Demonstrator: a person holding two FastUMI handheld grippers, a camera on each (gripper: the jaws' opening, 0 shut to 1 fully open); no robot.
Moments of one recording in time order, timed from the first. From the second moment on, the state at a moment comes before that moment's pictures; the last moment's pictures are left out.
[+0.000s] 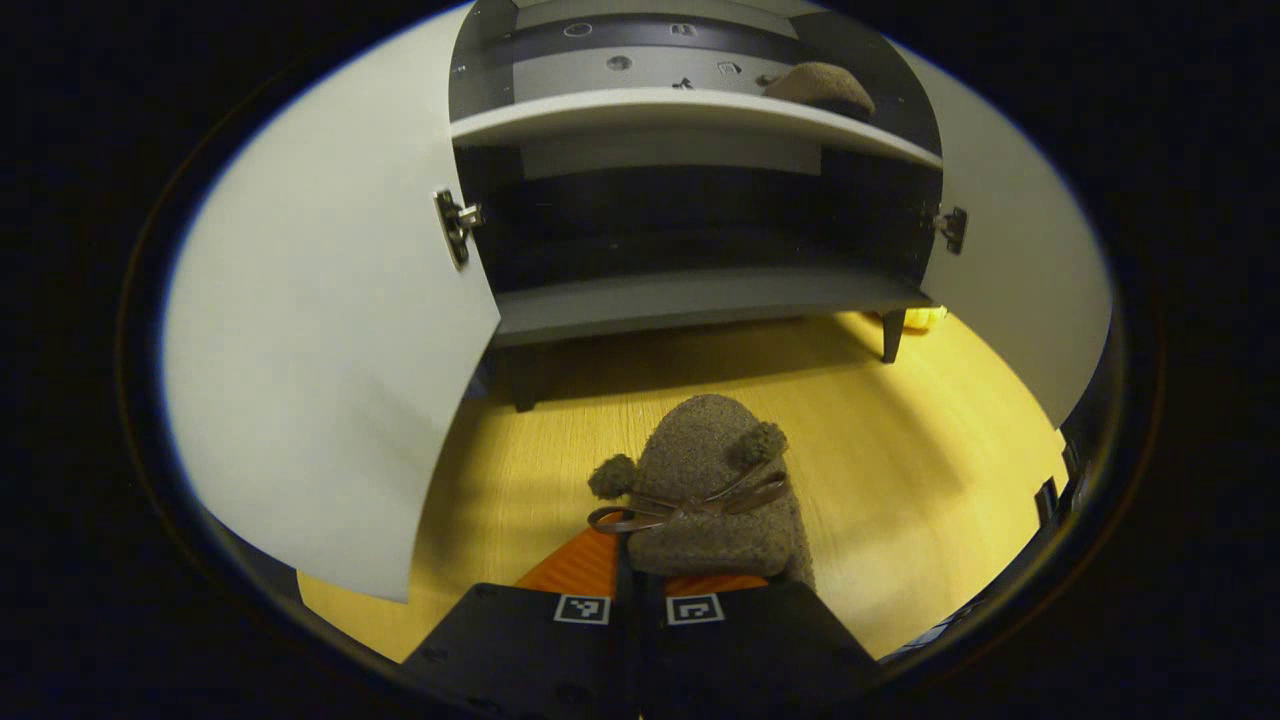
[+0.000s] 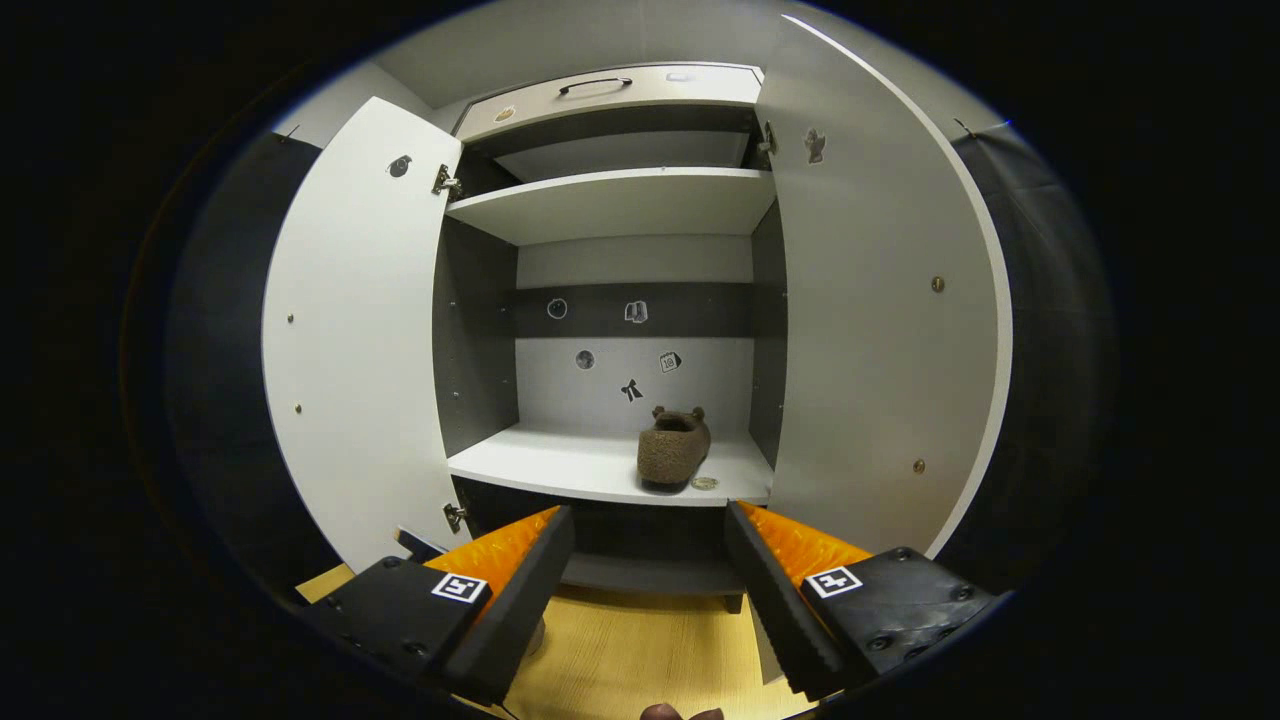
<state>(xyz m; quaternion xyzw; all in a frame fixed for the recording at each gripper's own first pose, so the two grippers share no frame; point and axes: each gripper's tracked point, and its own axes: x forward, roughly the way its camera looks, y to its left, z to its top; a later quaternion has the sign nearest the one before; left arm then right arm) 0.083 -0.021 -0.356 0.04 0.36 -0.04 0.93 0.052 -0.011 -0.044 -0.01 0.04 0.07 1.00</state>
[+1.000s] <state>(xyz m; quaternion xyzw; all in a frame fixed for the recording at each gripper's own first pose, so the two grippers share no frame) 0.243 -0.043 -0.032 -0.04 0.21 -0.01 0.98 0.027 -0.034 -0.055 0.01 0.04 0.06 1.00</state>
